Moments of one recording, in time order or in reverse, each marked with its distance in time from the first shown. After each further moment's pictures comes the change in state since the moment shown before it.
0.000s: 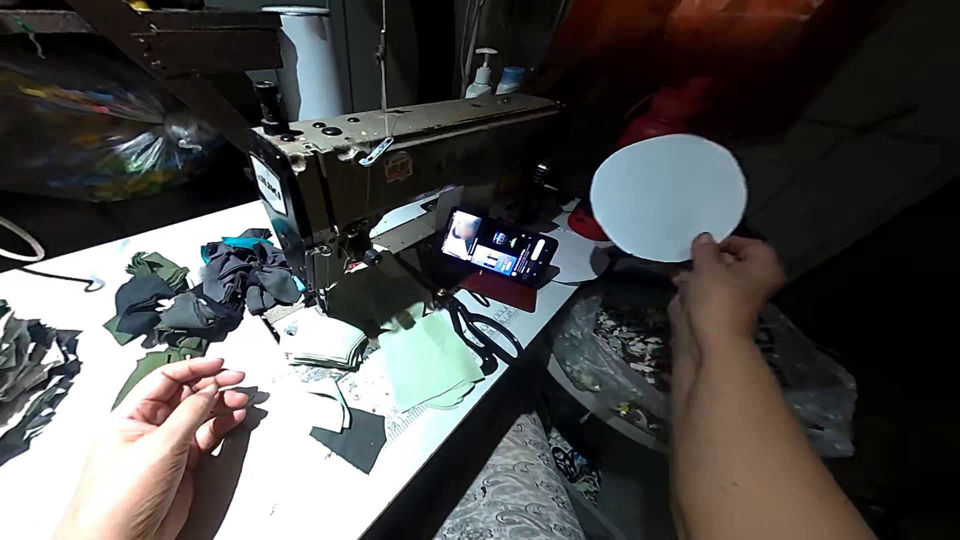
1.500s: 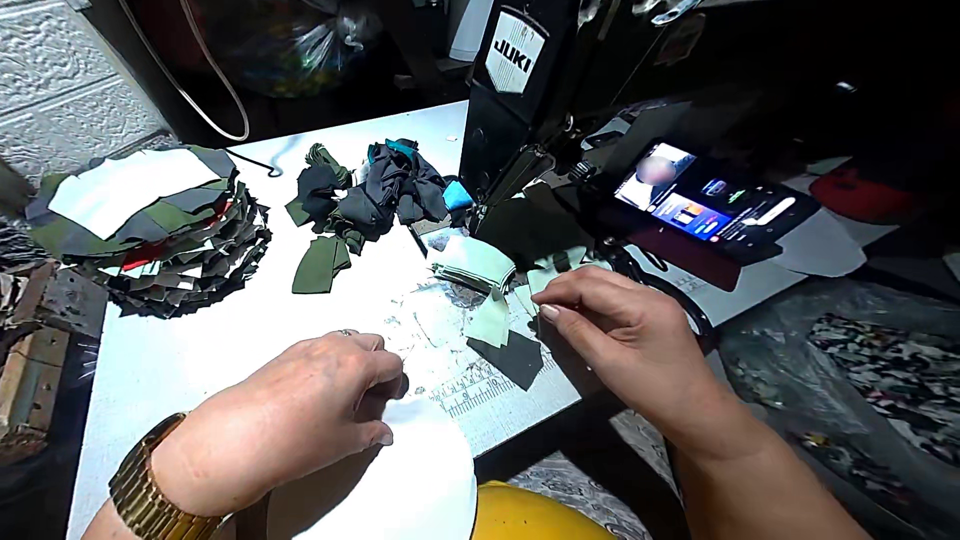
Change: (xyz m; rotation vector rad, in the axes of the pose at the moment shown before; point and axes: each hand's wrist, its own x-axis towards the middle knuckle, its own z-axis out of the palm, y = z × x) left_hand -0.035 0.039 -0.041 1.282 -0.800 0.348; right_hand -0.228 -0.082 0.087 0.046 -1.135 -0.580
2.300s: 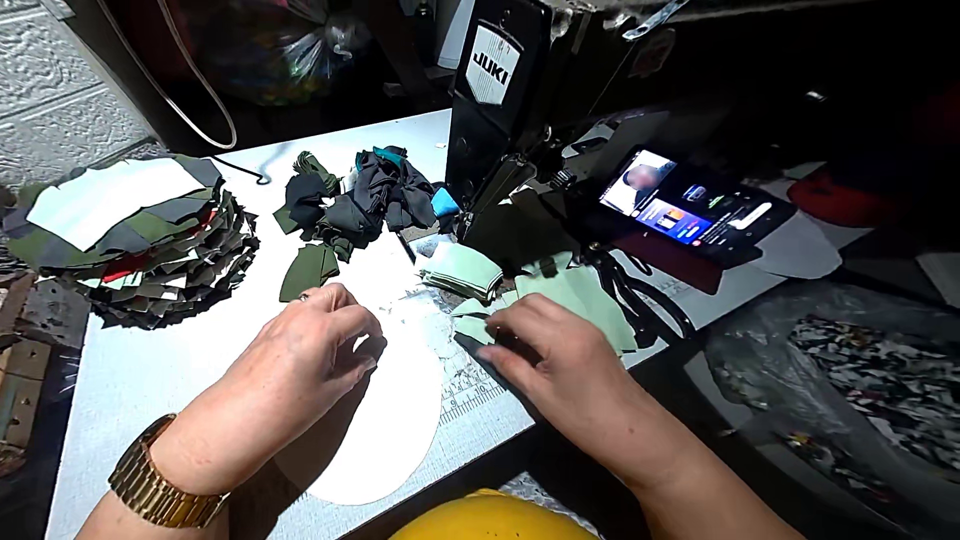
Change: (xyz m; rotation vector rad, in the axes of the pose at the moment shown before) left_hand 0.014 -0.017 0.007 0.002 0.405 -0.041; right_hand -0.007 -0.012 0.028 -0.270 -0.084 -0.036
